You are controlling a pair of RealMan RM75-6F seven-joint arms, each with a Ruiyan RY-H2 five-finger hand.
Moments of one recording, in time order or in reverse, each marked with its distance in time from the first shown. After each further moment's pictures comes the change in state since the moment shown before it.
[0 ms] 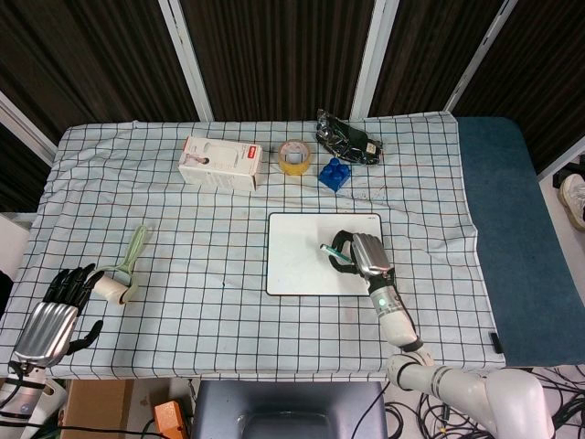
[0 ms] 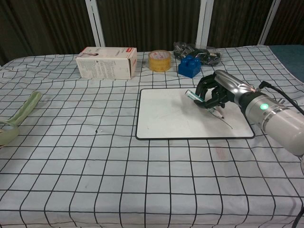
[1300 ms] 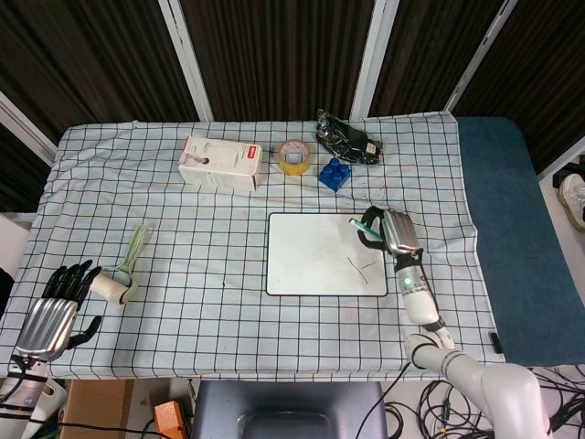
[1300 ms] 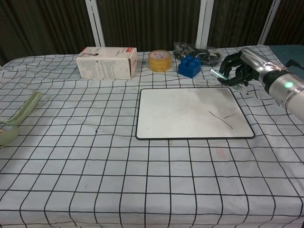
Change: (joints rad) left arm -0.011 -0.013 -0.018 0.000 -0.053 -0.030 0.036; right arm 0.031 0.028 0.015 0.246 -0.067 0.019 0.197
